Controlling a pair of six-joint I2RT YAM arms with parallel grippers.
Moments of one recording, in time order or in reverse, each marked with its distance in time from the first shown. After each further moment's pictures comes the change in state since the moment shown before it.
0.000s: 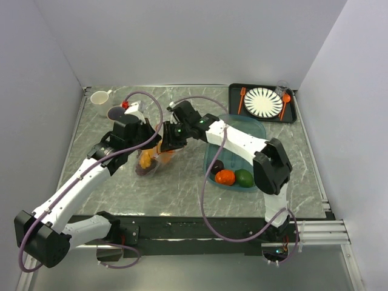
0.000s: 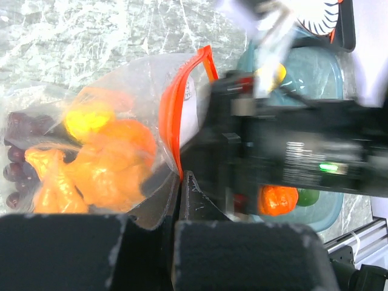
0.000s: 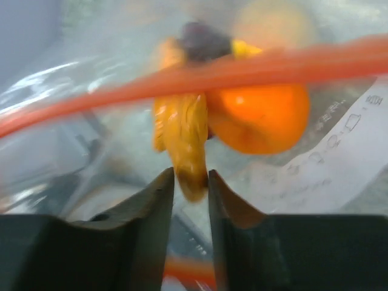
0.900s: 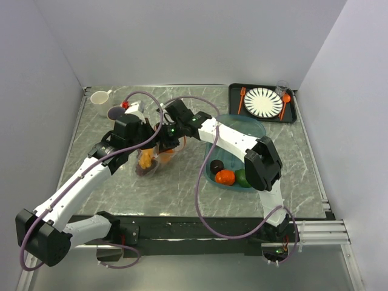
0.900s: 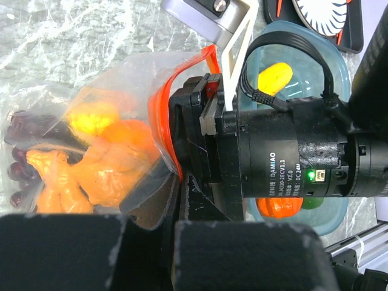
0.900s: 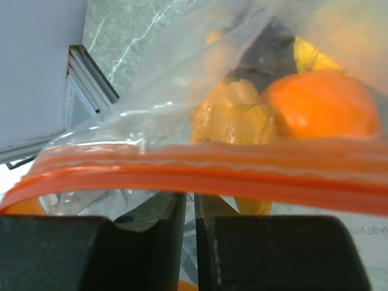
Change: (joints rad) left arm 0.002 0.014 0.000 -0.002 -0.004 0.000; right arm 0.026 0.095 0.132 -0.044 -0.153 -0.053
